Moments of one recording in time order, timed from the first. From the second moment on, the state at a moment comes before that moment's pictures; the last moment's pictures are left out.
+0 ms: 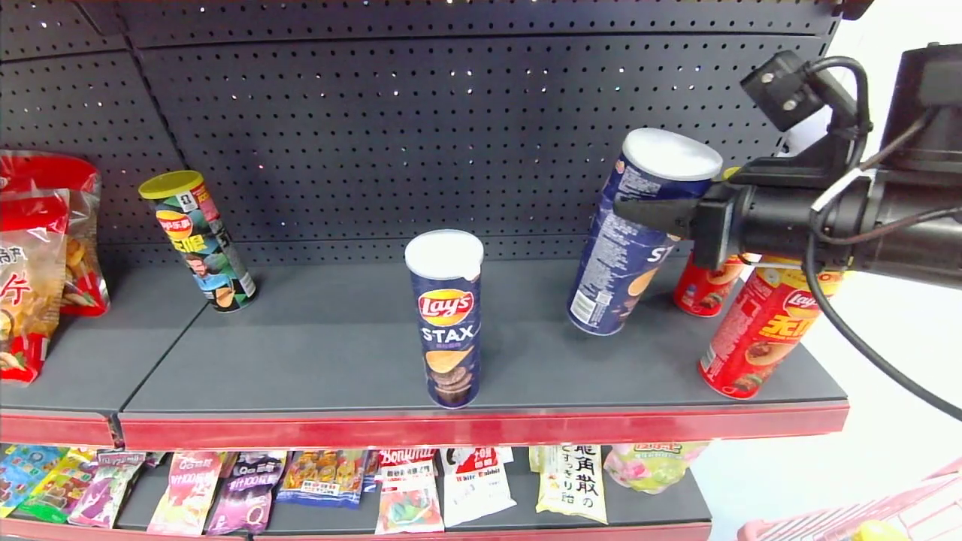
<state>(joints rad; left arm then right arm) -0.26 0.10 -0.04 0.01 0.06 0.03 0.47 1.54 -1.10 -0.26 0.26 -0.13</state>
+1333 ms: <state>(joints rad) -0.26 0.10 -0.02 0.00 0.06 0.03 0.55 2.03 -1.52 -0.27 0.27 -0.15</state>
